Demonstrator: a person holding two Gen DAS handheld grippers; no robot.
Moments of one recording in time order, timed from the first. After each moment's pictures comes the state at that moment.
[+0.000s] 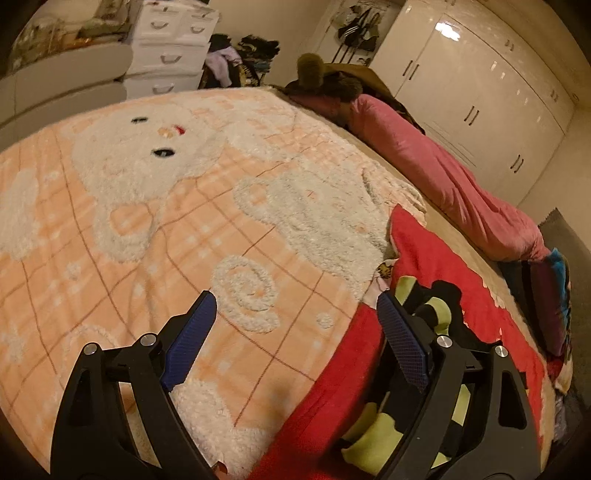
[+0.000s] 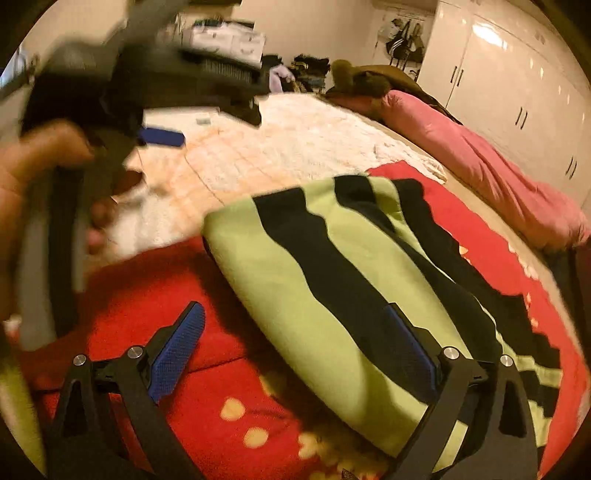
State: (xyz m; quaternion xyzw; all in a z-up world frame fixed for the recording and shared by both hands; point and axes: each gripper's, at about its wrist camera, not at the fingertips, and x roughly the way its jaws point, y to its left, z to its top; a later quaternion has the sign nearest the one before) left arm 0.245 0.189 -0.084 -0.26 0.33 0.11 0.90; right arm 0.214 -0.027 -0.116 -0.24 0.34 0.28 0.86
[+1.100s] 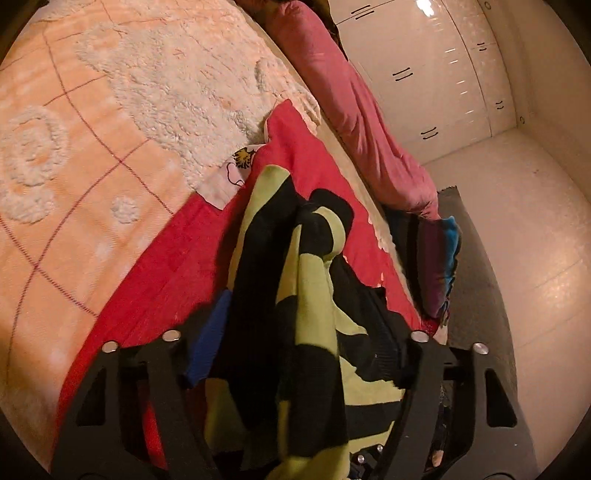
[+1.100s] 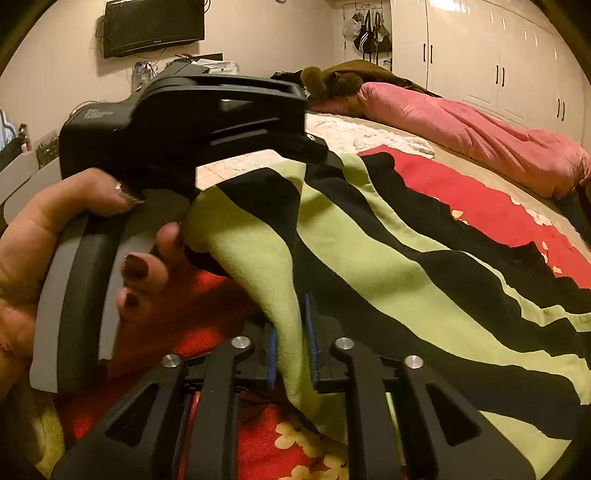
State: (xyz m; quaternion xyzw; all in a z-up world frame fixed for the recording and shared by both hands) left arm 0.306 0.119 -0.133 -0.41 0.40 -0.15 0.80; right arm 0.224 -0.081 -0.120 -0.10 0.34 0.30 0.88
